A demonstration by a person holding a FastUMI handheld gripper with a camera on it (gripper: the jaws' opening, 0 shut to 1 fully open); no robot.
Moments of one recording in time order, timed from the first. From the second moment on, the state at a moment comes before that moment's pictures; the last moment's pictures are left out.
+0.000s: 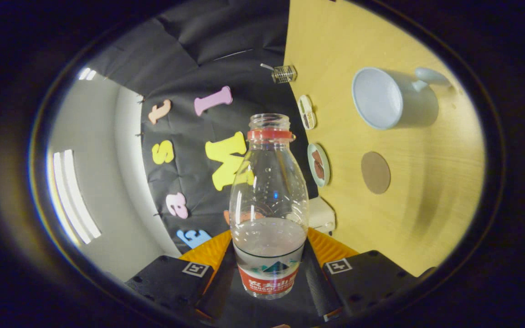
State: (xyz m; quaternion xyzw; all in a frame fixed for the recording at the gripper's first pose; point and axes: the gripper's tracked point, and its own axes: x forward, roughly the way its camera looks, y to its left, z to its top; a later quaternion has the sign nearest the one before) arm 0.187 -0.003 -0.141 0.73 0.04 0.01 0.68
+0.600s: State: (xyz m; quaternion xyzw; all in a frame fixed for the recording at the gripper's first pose) arm 0.176 0.009 -0.141 0.46 0.09 -0.01 0.89
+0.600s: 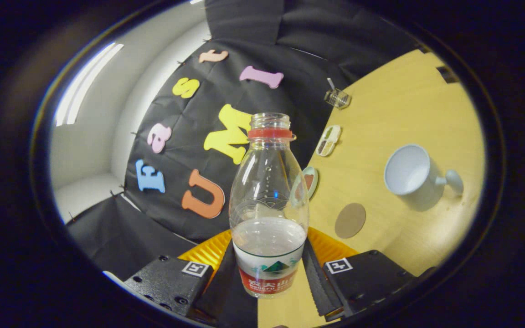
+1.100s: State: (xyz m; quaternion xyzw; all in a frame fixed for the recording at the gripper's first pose) arm 0.137 0.006 -0.075 0.12 0.06 0.00 0.99
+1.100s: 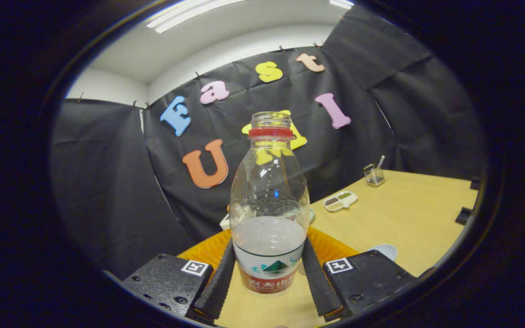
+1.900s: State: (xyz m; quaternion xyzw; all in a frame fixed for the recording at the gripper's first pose) arm 0.078 0.004 -0.018 -0.02 0.03 0.00 1.00
